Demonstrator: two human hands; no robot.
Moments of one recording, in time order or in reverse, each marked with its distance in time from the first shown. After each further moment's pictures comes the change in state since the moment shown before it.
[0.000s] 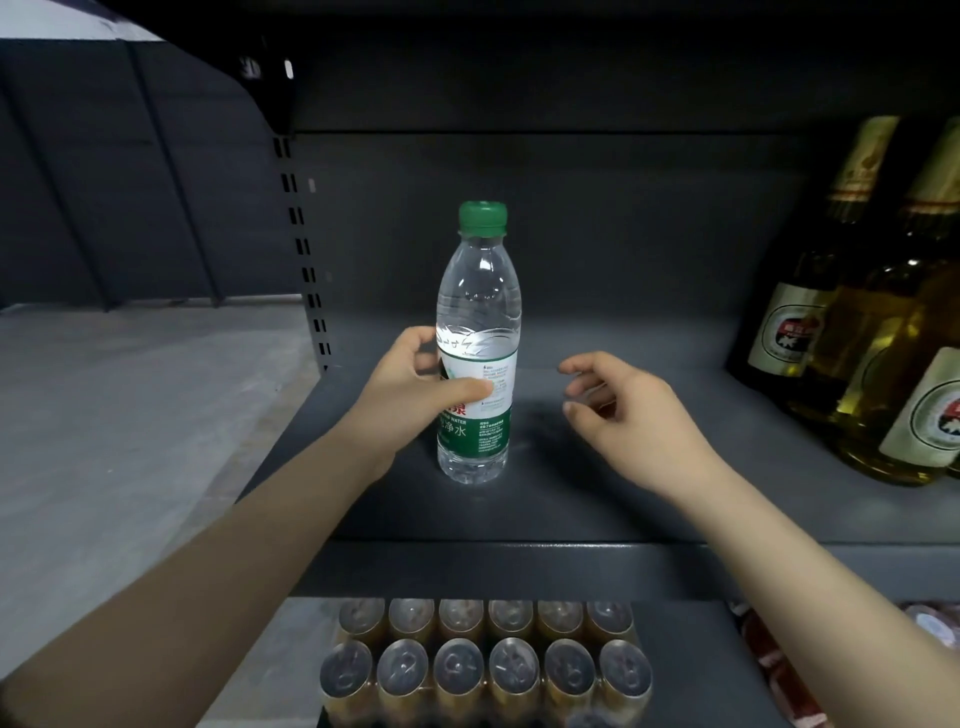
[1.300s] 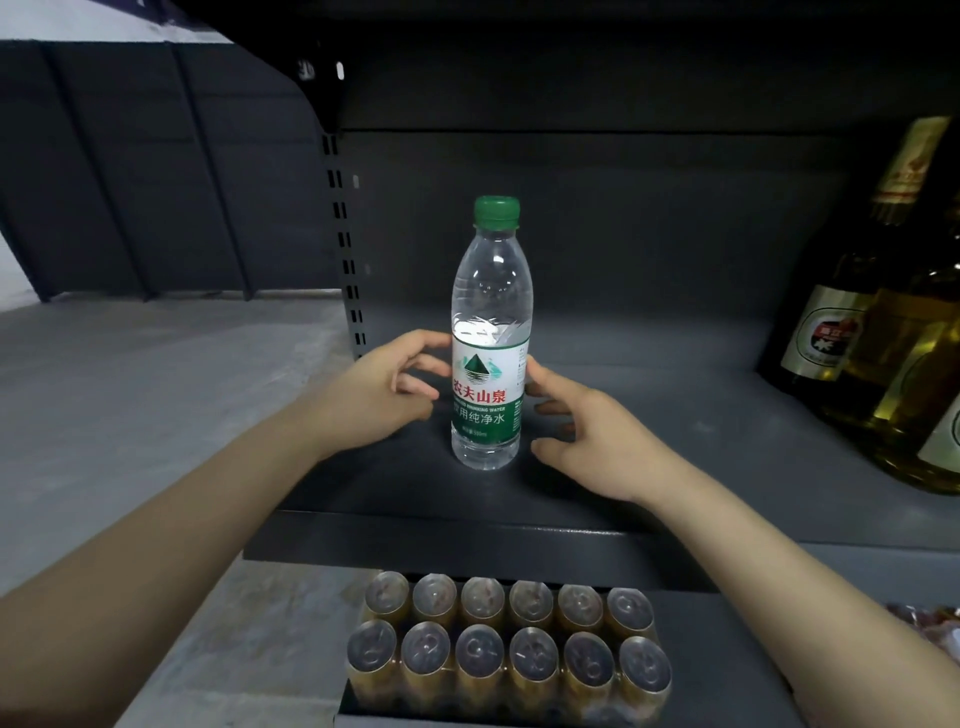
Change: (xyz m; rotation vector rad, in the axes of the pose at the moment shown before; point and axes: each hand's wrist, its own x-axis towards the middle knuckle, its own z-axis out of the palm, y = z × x) left_hand -0.007 -0.009 -0.061 0.400 -0.224 0.125; right_hand -0.004 -0.028 0.029 0.063 -0.327 -0.056
